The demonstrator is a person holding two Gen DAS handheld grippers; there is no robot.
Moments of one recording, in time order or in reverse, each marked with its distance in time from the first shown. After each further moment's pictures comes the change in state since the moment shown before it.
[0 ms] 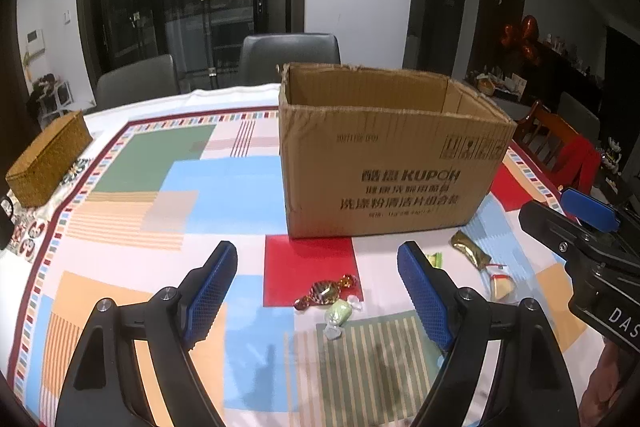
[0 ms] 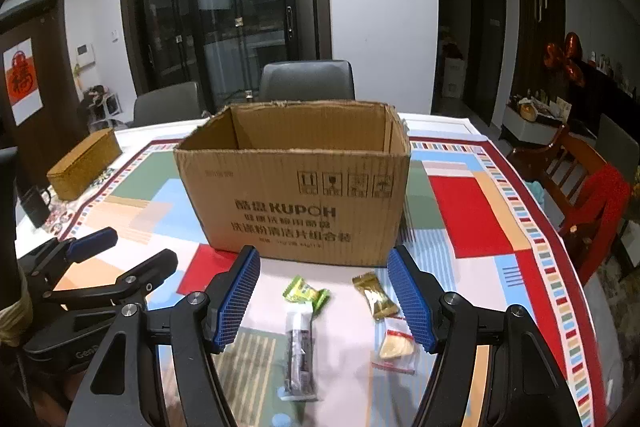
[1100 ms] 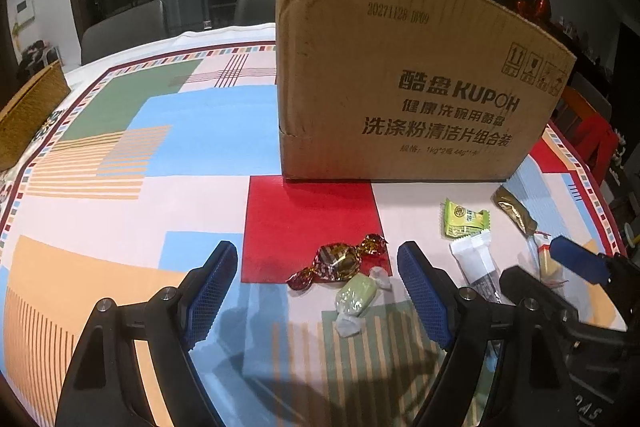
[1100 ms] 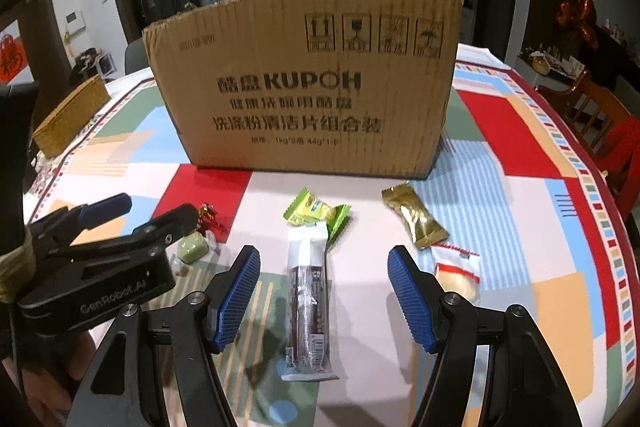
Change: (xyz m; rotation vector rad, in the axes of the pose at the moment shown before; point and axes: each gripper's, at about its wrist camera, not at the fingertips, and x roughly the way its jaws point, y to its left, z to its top) left arm 0.079 0.010 -0.032 -0.029 0.142 -0.017; right arm 0.069 0.012 -0.060 0.017 0.203 0.023
